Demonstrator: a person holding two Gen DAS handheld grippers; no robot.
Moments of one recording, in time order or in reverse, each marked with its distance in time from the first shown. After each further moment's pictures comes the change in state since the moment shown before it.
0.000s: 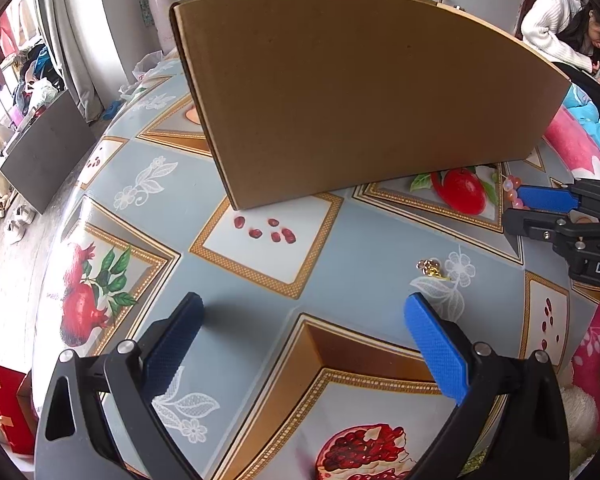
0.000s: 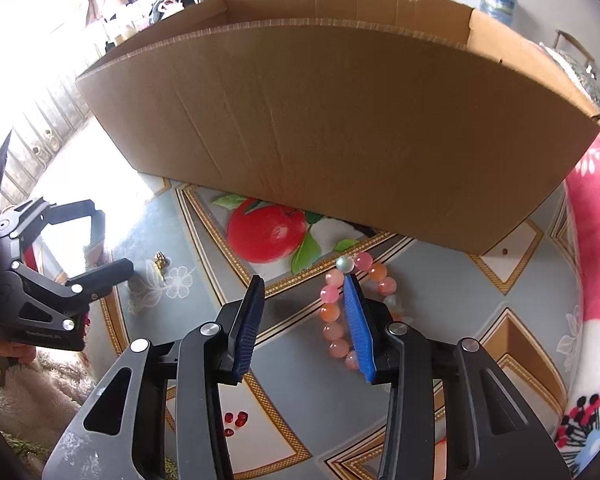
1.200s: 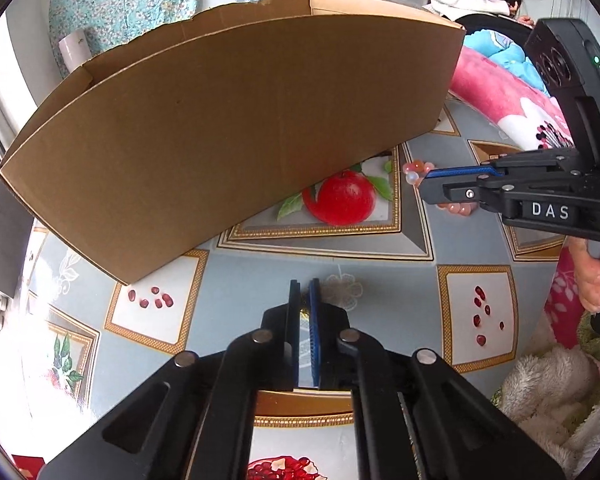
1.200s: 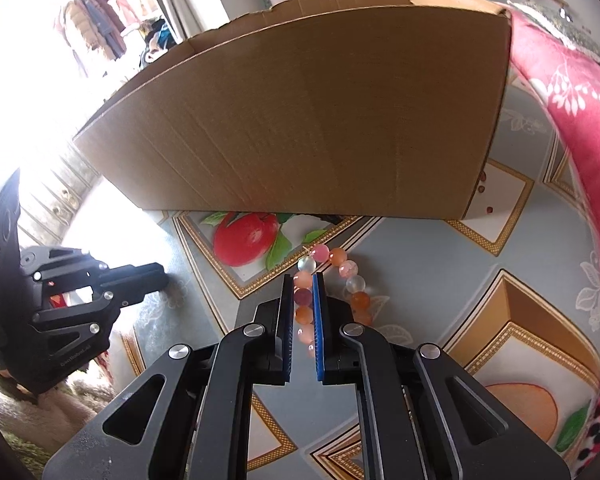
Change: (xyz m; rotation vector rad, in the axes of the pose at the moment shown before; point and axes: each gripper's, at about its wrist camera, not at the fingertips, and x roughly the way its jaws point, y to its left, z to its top) left arm -0.008 -0.064 0.015 0.263 -0.031 -0.153; right arm -0.021 -0.062 -0.025 0.202 -0.072 0.136
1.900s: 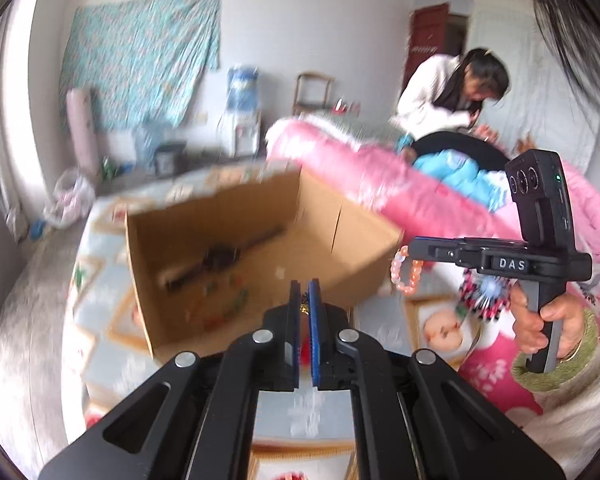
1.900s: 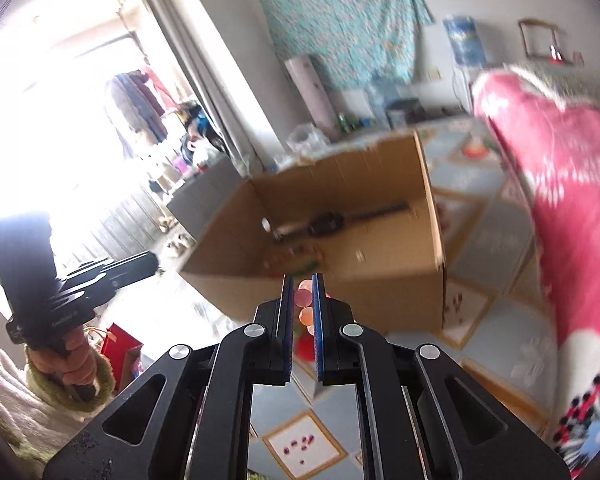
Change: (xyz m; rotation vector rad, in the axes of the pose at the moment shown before) left arm -0.149 0.035 0.063 -0.023 -0.381 -0.120; right arm -0.128 0.006 0.051 0.017 -0.320 0.164
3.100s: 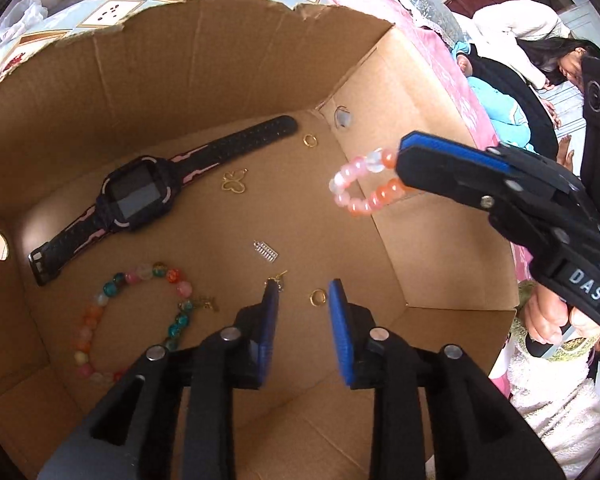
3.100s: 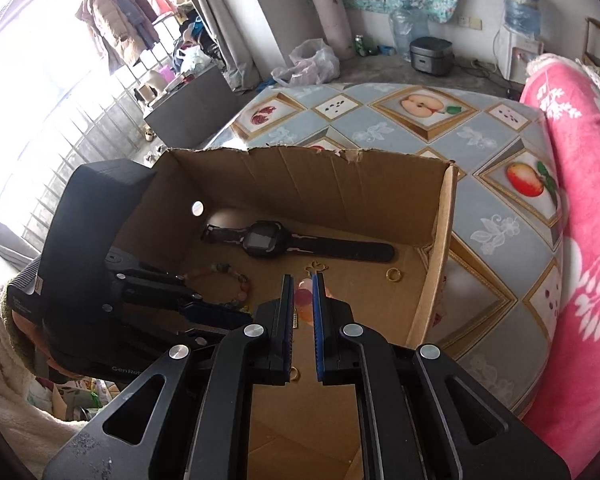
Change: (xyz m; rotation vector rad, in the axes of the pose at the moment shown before) left arm 0.246 0.066 0.040 -0.323 0.705 -0.196; right arm 0.164 -0.057 0.098 -0.134 0.411 -0.029
